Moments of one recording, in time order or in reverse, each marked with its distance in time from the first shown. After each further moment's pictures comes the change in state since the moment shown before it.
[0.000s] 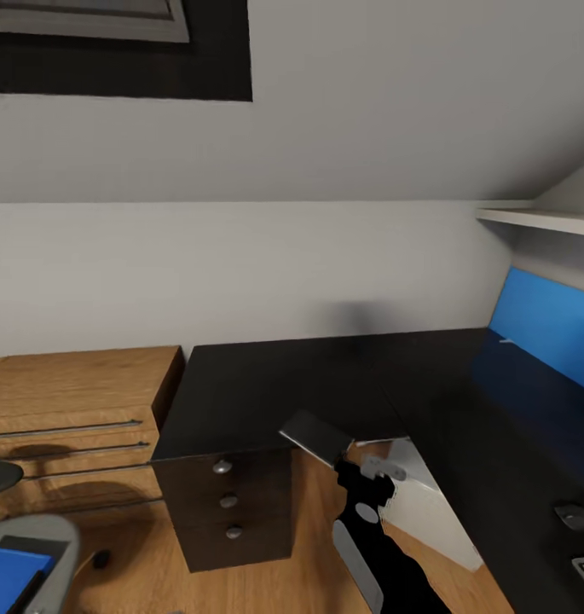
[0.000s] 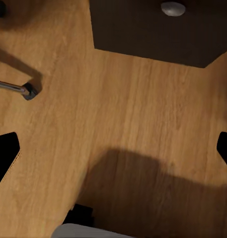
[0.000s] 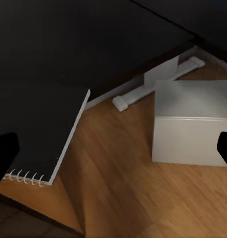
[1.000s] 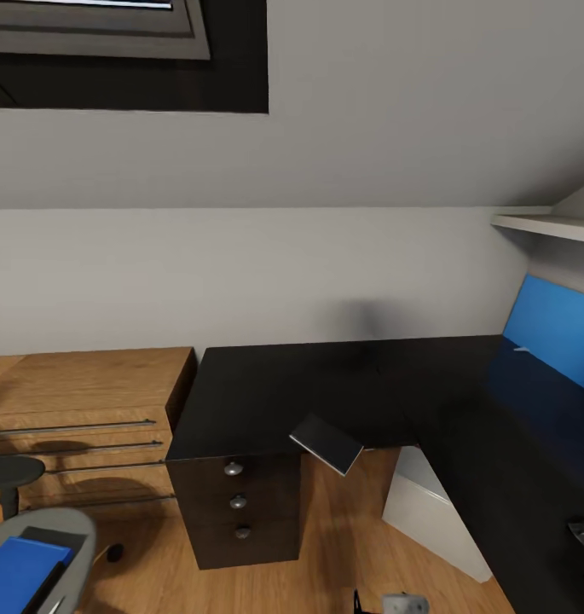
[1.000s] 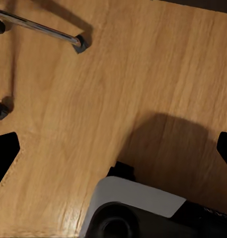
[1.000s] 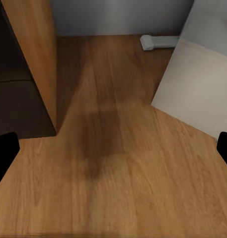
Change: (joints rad) left arm 0.000 -0.048 0.001 0.259 0.000 -0.057 0.002; right arm 0.048 -0.033 0.193 0.889 0.006 -0.619 0.420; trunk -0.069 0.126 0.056
